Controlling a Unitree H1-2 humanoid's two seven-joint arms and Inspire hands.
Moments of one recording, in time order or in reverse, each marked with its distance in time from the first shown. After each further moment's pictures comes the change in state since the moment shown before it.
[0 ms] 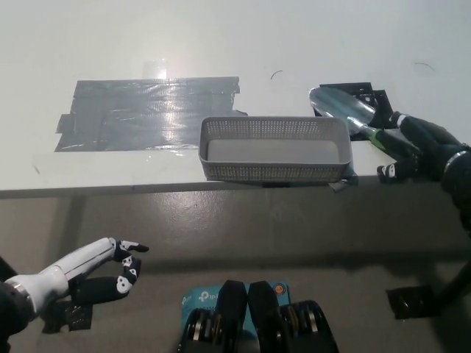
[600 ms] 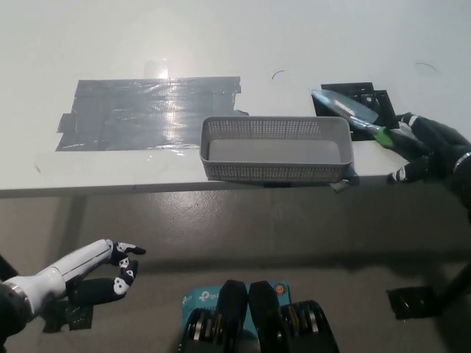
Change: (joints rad) left_arm 0.000 0.058 -0.064 0.020 -0.067 0.000 0.091; right_arm 0.004 -0.028 -0.009 -0.039 0.005 0.052 0.000
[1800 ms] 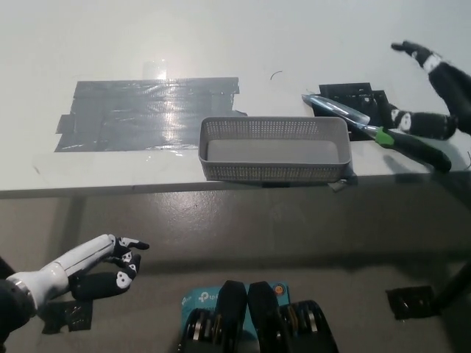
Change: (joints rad) left_arm -0.032 0.079 -0.111 0.039 -0.156 -0.001 0.168; right_arm 0.058 -0.015 -0.135 -0.364 0.119 -0.117 -0.127
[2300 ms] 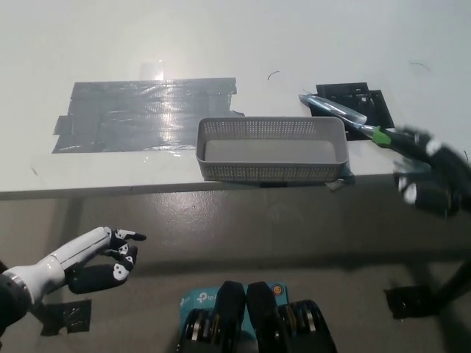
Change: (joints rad) left_arm -0.016 0.022 -0.019 0.013 -0.045 -0.008 0.049; right_arm 0.229 -0.002 -0.049 -0.151 0.110 0.060 0.003
